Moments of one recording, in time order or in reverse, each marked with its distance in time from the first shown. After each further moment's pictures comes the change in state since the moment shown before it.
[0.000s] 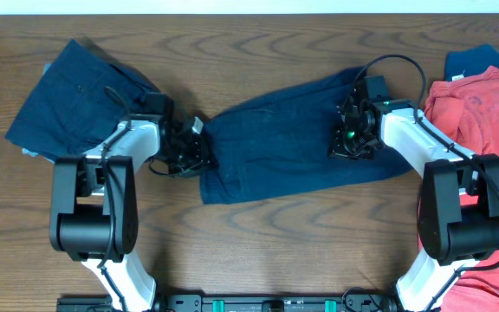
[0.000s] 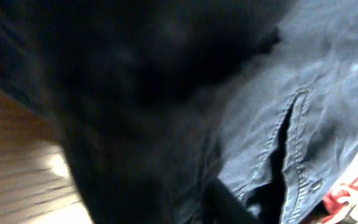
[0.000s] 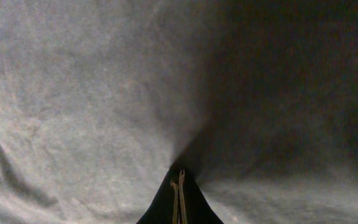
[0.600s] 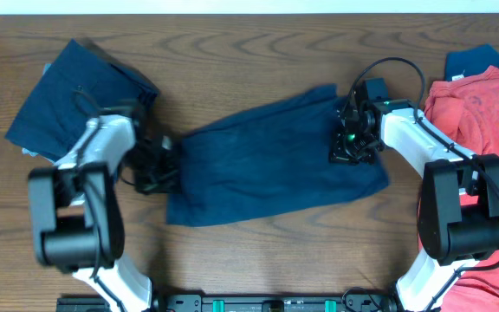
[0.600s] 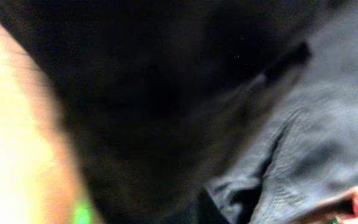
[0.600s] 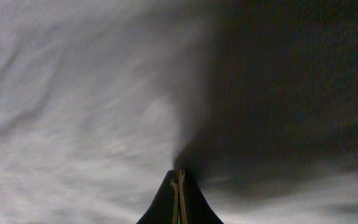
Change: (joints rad) left arm 0.173 -0.098 0.099 -0.477 -0.284 0.036; right arm 0.000 0.000 0.000 -0.066 -0.001 -0.015
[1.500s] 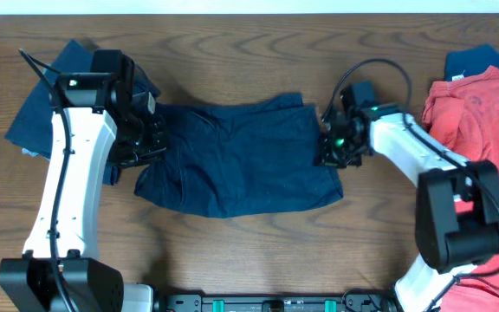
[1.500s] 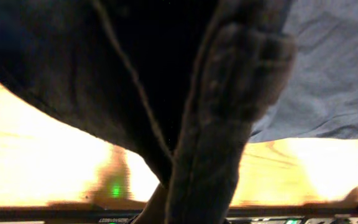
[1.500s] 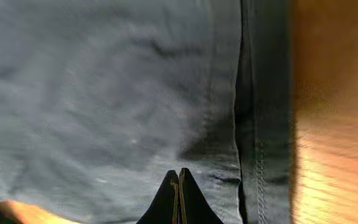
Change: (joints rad) left arm -0.113 -0.242 0.359 -0.313 -0.138 -0.048; right arm 0.076 -0.029 -0.035 0.034 -0.080 -0.023
